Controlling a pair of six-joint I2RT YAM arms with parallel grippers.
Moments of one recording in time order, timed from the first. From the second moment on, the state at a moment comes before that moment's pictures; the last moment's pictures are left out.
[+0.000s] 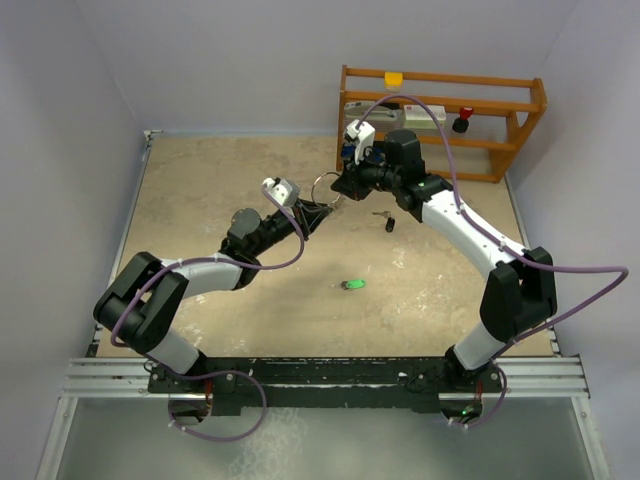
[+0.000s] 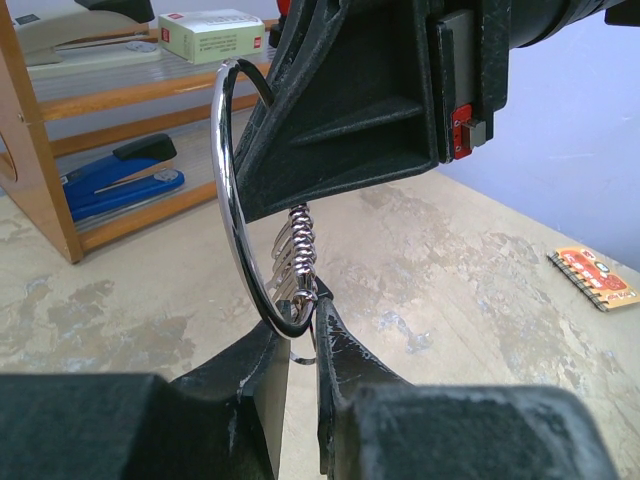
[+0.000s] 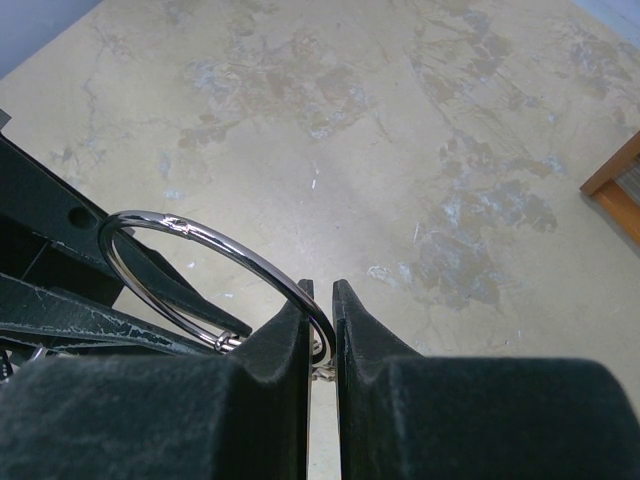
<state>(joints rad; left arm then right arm) -0.58 1.56 0.65 1.05 0.35 -0.23 0.45 1.61 1.35 -0.18 -0.50 -0.04</state>
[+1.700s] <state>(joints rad) -0.58 1.56 0.66 1.02 0.33 -0.28 0.44 1.61 1.35 -0.17 -0.54 -0.06</state>
